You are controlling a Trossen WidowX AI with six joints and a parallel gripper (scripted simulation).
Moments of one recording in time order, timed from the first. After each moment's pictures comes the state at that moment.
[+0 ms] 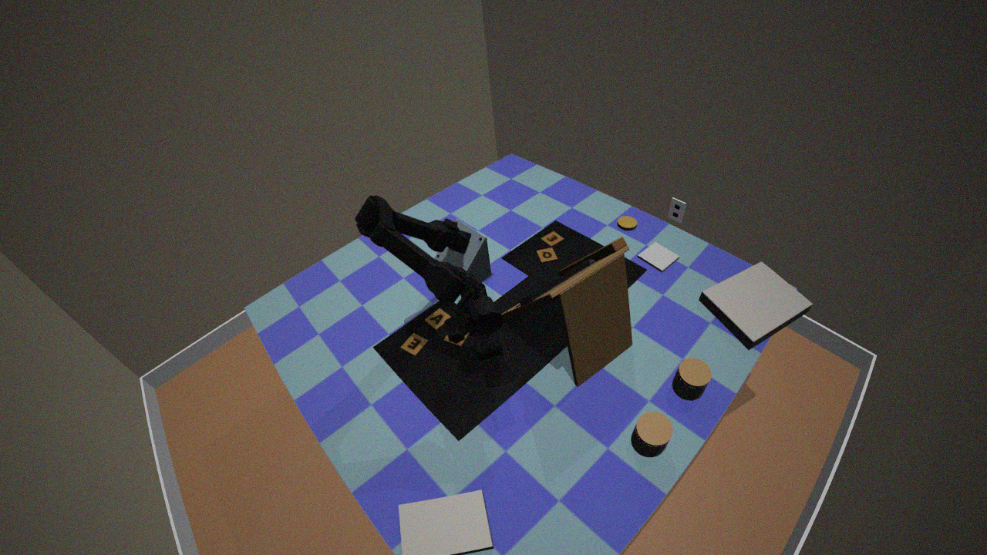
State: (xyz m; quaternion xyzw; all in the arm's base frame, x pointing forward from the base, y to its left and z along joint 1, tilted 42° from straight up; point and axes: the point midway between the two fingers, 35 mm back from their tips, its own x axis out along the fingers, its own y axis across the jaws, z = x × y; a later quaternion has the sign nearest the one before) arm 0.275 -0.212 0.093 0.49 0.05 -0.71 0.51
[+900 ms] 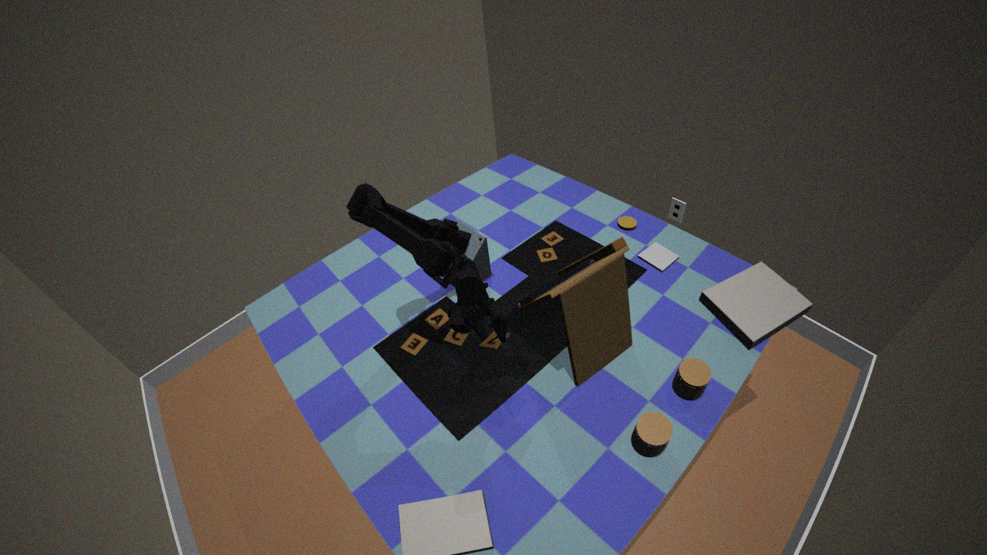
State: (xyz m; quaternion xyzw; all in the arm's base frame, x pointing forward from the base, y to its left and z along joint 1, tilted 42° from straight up) arm 0.300 -0.179 0.133 0.27 0.23 -0.54 0.77
